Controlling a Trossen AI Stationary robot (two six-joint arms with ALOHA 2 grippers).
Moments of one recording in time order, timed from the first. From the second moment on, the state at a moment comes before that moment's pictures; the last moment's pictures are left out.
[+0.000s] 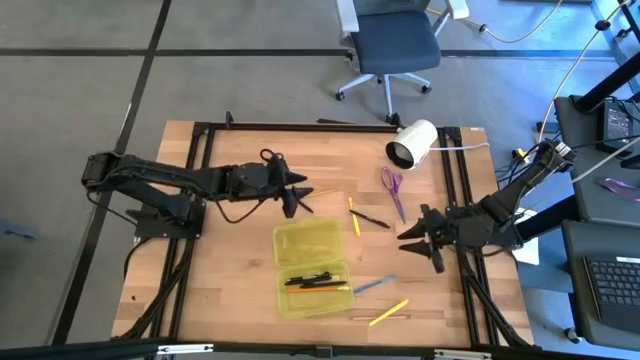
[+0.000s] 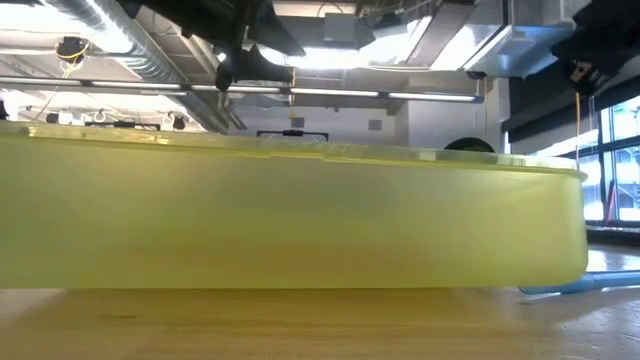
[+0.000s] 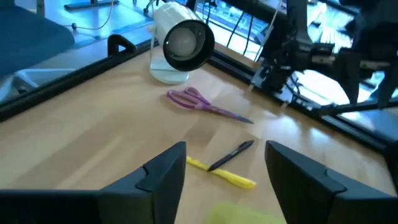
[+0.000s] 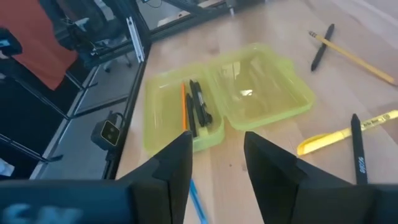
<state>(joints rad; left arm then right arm) 0.02 1.23 0.80 0.07 -0.29 -0.45 0.69 0.67 0.45 -0.21 0.49 0.64</state>
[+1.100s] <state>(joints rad) 0.28 1.49 1.14 -0.44 -0.06 -0.33 0.54 0.62 0.39 -0.24 0.56 0.61</state>
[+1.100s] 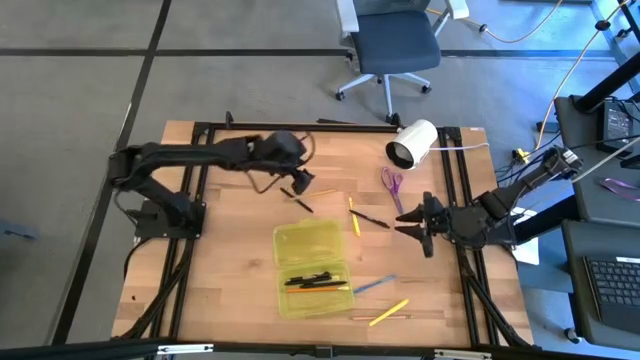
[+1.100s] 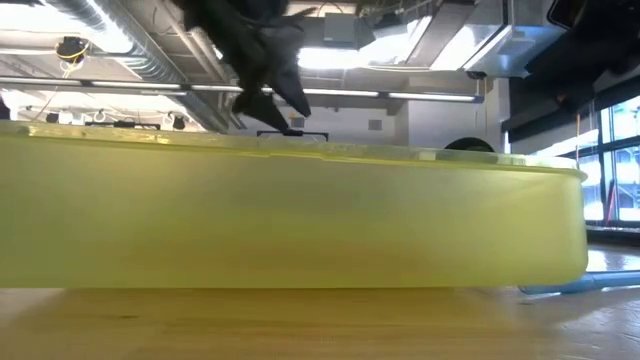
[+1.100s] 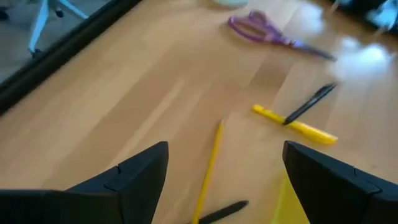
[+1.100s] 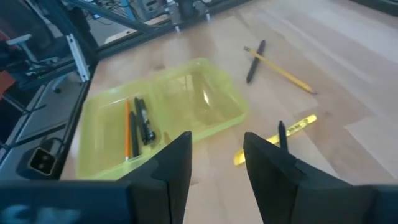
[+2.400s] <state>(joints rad) 0.28 2.02 1.46 -0.82 0.01 -0.18 0.51 0.62 0.39 -0.26 0.51 0.62</state>
